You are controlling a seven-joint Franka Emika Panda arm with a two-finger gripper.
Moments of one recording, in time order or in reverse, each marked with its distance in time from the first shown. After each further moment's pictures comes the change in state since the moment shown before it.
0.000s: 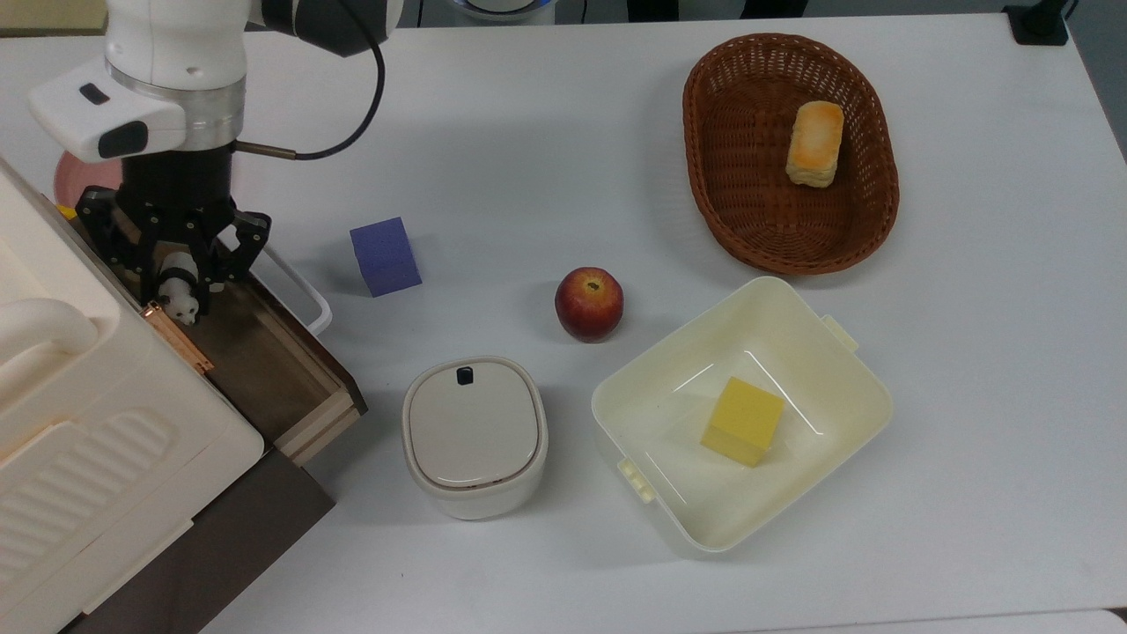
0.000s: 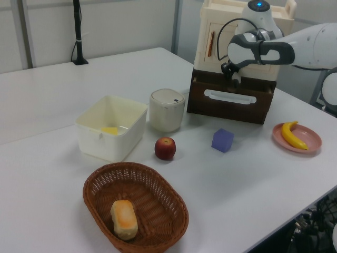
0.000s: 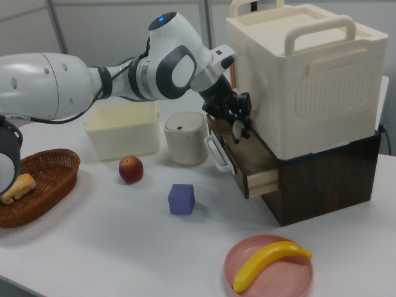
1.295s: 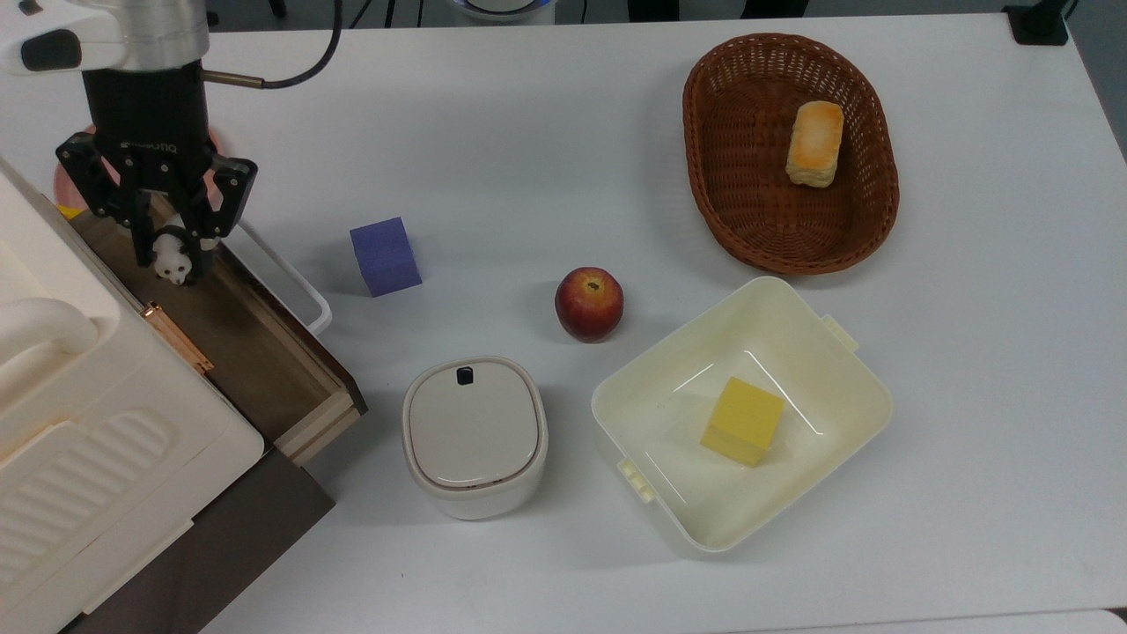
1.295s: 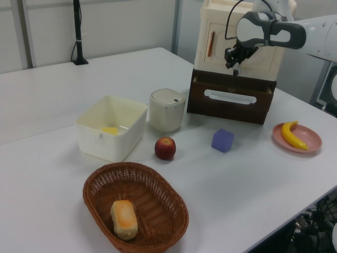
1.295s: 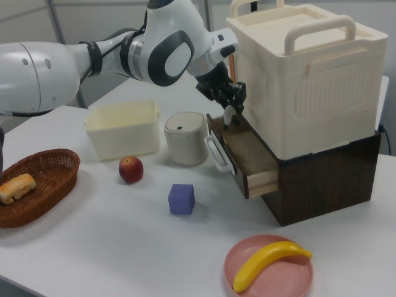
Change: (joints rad) arm -0.016 -0.072 -0.009 0.011 0.238 -0.052 0.016
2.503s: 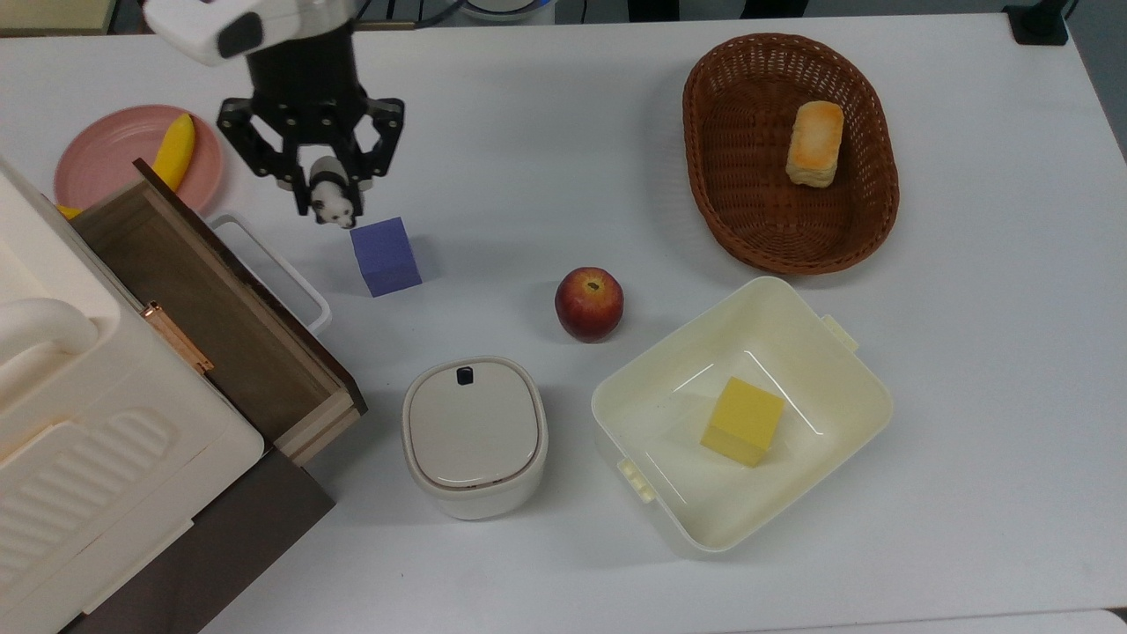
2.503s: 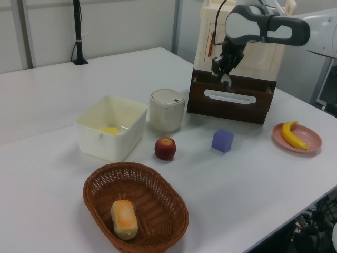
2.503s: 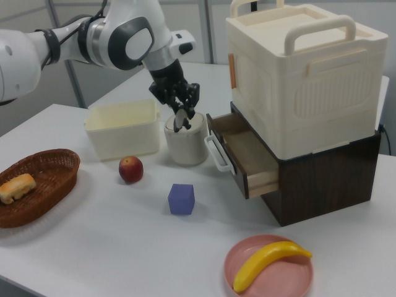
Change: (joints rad) arm 0.005 -0.133 0.134 -0.105 0.003 -0.232 -0.034
